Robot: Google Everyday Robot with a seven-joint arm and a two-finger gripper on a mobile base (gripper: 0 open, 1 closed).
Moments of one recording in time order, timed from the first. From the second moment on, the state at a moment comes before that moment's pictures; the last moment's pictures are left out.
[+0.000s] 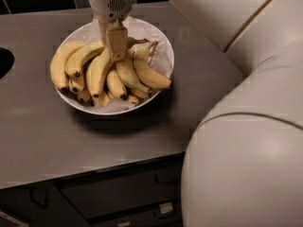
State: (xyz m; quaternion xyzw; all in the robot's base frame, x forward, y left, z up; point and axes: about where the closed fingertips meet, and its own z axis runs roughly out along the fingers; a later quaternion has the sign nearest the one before) arm 0.592 0.077 0.959 -0.83 0.55 -0.02 0.09
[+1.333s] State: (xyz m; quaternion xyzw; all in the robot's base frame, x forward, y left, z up) arm 0.592 0.077 0.959 -0.83 0.55 -0.02 0.09
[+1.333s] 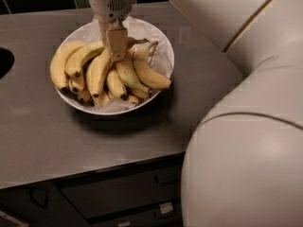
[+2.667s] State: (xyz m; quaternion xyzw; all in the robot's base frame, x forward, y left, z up) arm 0.592 0.077 0.963 -0.83 0.55 -0.02 0.09
